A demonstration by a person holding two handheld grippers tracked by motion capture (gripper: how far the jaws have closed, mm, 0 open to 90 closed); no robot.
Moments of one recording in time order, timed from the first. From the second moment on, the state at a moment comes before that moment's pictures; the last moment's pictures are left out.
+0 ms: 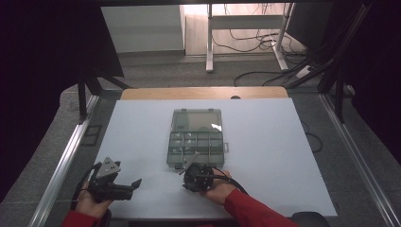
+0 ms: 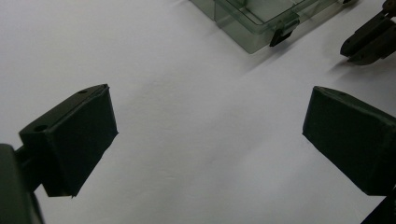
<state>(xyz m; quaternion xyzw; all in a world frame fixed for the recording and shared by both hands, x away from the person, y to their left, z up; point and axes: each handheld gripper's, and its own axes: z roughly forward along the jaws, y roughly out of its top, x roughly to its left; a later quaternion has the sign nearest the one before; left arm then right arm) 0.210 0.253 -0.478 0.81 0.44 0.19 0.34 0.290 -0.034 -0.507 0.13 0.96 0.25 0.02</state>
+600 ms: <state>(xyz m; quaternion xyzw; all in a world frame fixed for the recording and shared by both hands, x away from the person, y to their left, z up) 0.210 0.253 -0.478 0.81 0.44 0.19 0.34 0.298 -0.053 -0.485 0.16 0.95 0.28 0.02</state>
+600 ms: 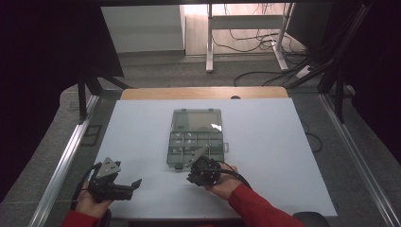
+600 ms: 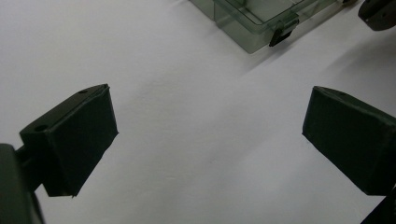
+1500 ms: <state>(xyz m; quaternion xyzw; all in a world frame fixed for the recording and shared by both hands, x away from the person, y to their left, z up) 0.211 0.253 -0.478 0.81 0.44 0.19 0.34 0.327 -0.090 -0.461 0.21 0.93 0.31 0.05</state>
